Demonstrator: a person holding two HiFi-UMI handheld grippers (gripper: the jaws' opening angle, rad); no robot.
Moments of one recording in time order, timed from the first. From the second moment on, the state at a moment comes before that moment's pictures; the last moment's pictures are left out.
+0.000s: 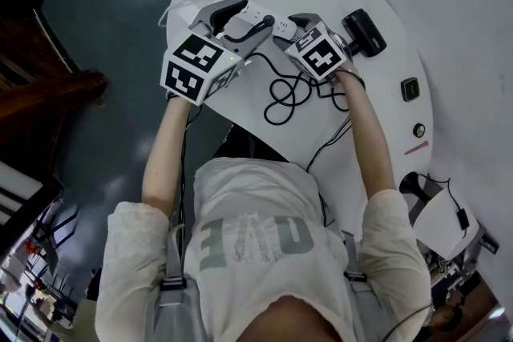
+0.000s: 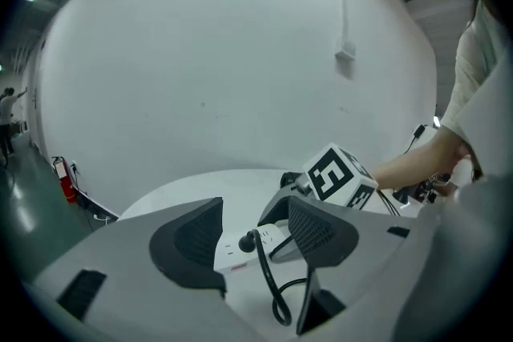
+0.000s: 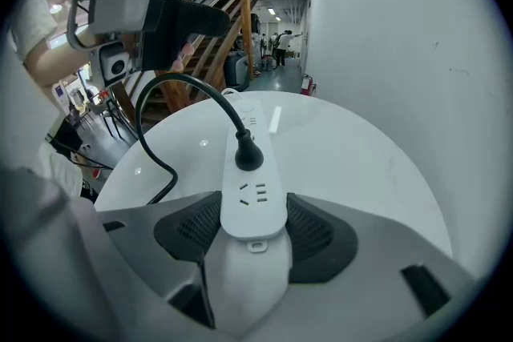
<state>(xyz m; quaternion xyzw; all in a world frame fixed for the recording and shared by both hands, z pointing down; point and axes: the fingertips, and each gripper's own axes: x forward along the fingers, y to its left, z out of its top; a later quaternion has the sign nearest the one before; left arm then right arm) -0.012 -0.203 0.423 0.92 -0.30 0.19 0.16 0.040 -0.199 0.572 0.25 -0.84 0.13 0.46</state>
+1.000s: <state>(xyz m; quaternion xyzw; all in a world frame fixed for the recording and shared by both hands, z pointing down) 0.020 -0.218 0.521 0.87 -0.31 0.36 0.12 0.035 -0.196 0.568 0.24 -0.85 0.16 0.44</state>
